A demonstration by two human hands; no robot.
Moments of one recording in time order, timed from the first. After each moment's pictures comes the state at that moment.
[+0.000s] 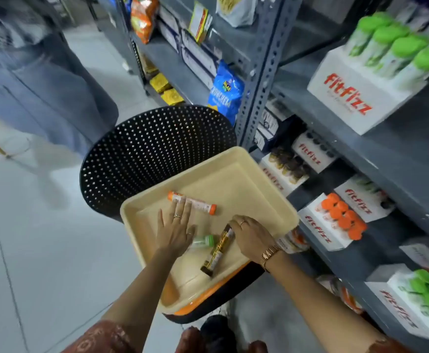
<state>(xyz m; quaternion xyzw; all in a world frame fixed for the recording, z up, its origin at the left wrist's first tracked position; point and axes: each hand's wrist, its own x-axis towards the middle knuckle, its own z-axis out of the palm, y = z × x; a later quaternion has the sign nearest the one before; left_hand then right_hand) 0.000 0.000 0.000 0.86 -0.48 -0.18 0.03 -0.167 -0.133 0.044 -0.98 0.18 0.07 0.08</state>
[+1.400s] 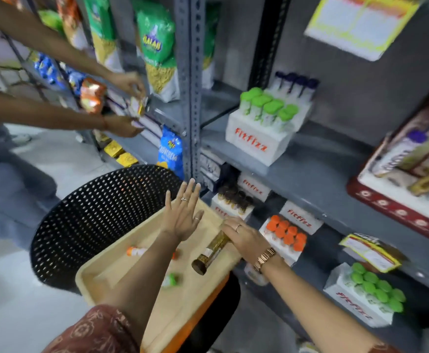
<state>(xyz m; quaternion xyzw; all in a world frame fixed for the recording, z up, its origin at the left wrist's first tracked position) -0.034 -0.142 0.126 0.77 -0.63 -0.02 0.08 -0.232 -0.185 0.137 -0.96 0.19 -0.18 0.04</state>
